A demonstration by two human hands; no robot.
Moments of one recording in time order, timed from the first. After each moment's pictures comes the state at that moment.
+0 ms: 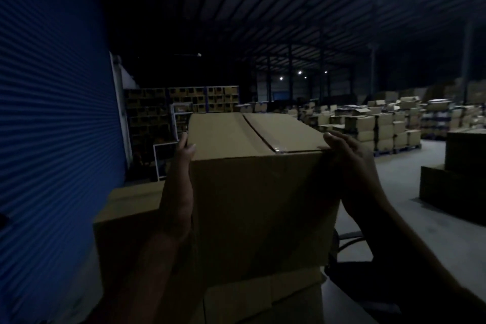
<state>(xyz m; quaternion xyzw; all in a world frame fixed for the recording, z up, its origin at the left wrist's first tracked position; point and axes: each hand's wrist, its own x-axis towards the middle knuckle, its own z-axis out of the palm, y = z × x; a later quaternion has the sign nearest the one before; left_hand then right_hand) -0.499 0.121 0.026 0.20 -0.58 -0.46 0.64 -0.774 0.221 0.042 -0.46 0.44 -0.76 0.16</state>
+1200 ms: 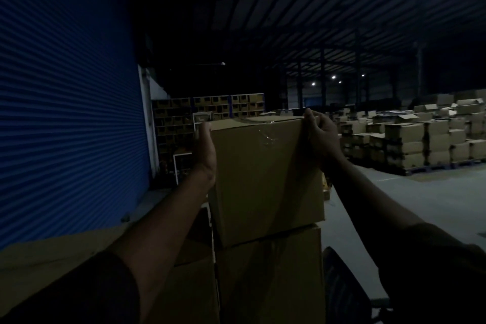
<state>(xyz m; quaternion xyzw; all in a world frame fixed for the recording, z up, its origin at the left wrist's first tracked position) -0.801 -0.266 0.085 0.29 -0.57 -0.41 0.66 -1.072 -0.174 0.108 -0.55 0.41 -0.72 0.08</state>
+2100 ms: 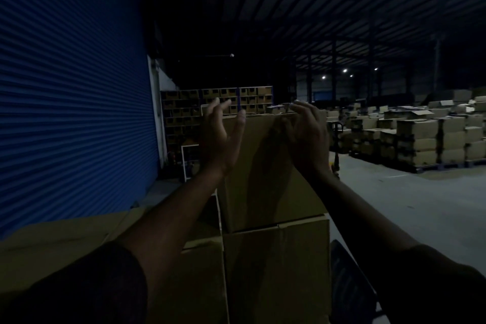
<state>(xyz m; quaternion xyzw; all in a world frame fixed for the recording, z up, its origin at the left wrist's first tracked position) -0.803 -0.197 0.093 0.30 -0.68 -0.01 0.67 -1.007 -0.171 0.081 -0.59 0.44 -0.63 -0.26</state>
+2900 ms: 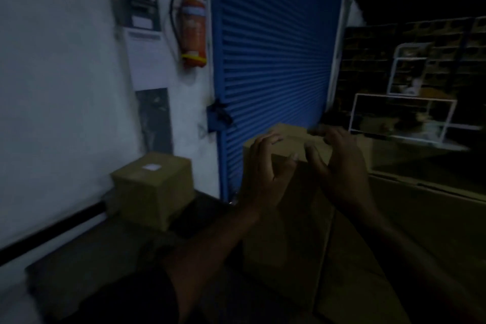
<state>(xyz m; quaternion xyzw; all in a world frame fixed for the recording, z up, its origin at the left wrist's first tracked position) -0.419 -0.010 -0.106 0.51 -0.59 0.10 0.61 -0.581 -0.062 -0.061 -0.81 0.23 -0.54 0.05</state>
